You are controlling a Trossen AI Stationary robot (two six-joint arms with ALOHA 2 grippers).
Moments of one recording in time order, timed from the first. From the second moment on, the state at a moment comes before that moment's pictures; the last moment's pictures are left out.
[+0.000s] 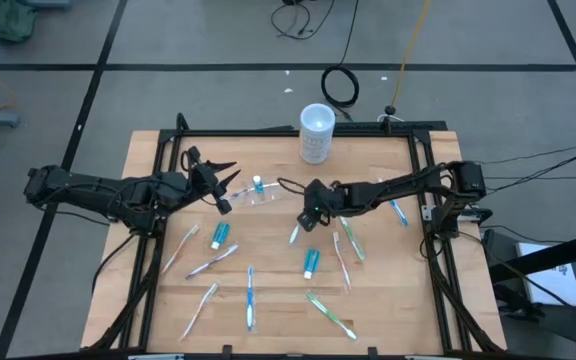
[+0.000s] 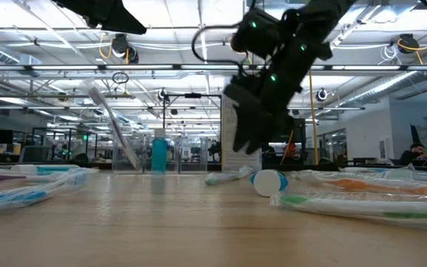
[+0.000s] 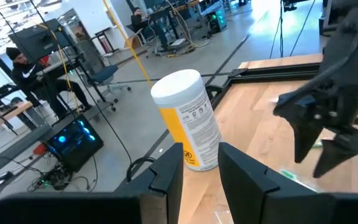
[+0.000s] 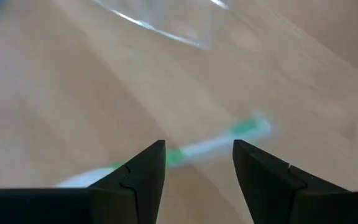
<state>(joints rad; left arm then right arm) -0.09 0.88 0.70 -0.03 -0.71 0.20 -0.06 1.76 1.03 -0.27 0.27 0.68</state>
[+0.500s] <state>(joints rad) -0.09 0.88 0.70 -0.03 -0.70 0.13 -0.06 1.76 0.79 0.14 0.31 0.85</state>
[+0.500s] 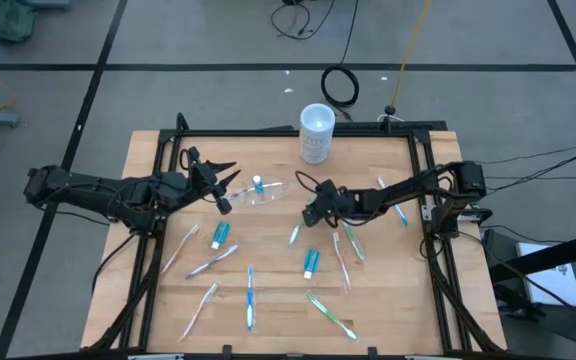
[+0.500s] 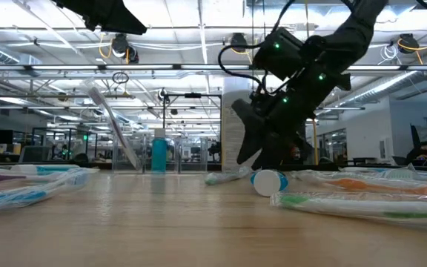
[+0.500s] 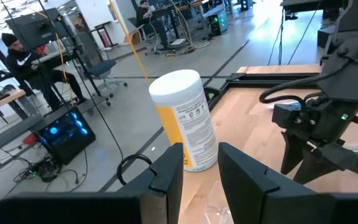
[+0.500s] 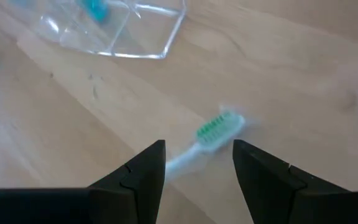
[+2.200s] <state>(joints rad) -0.09 0.88 0.70 -0.03 -0.71 0.13 -0.10 1.84 0.77 0.38 0.25 0.65</state>
